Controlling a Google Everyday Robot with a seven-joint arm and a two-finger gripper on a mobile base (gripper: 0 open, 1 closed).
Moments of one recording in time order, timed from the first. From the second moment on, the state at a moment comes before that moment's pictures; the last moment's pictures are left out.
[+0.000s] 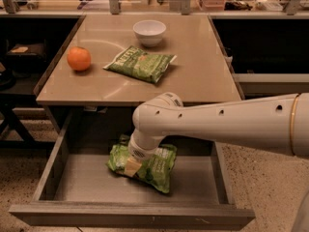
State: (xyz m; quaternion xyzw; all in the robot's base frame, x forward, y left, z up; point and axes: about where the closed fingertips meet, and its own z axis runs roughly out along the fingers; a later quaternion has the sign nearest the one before) arm 0.493 0.064 0.607 -0.58 0.80 0.11 0.12
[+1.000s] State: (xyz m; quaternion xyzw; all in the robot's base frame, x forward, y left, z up) arm 0.493 0.064 0.610 -0.58 0.80 0.11 0.12
